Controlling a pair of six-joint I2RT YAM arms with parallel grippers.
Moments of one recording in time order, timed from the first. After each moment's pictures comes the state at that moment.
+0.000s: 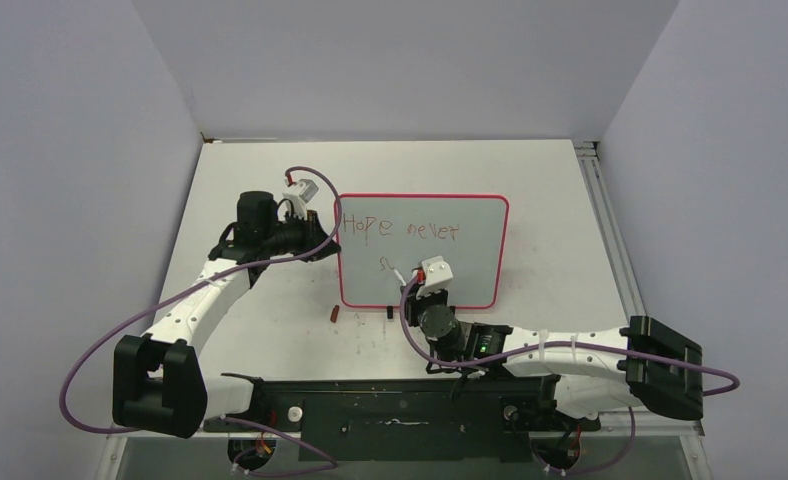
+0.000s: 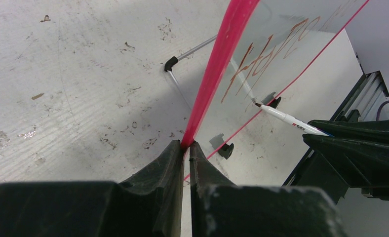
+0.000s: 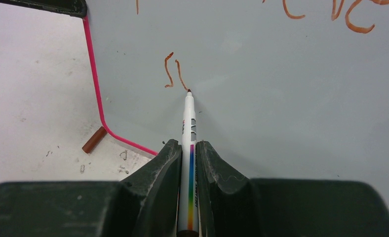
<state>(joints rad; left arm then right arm) -0.20 1.27 0.85 -0.21 0.65 -0.20 1.24 1.25 0.56 0.34 0.79 0.35</state>
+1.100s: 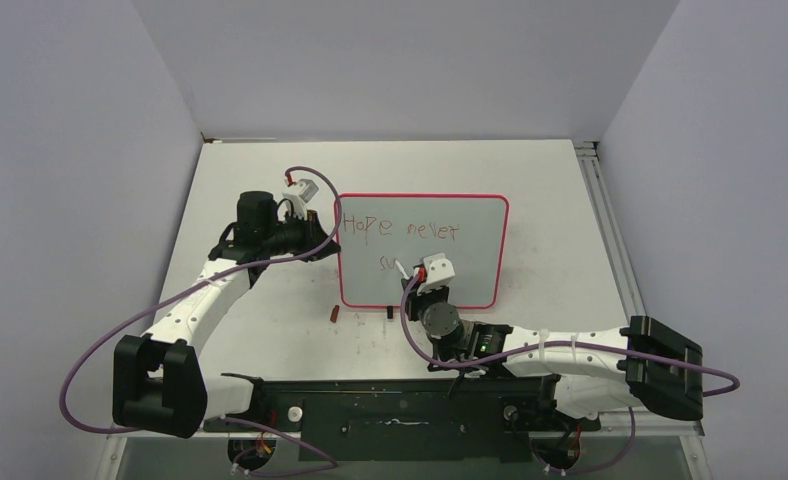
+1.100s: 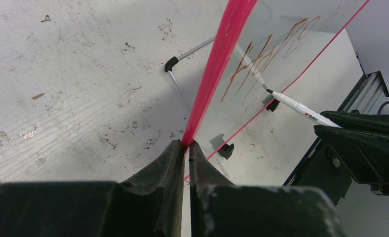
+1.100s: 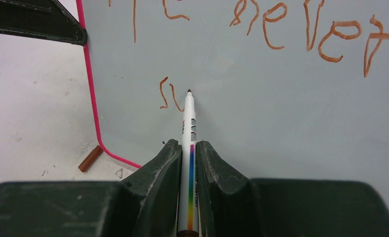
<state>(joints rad) -0.20 1.27 0.85 -0.21 0.65 -0.20 1.23 1.25 0.56 0.42 0.82 0.27</state>
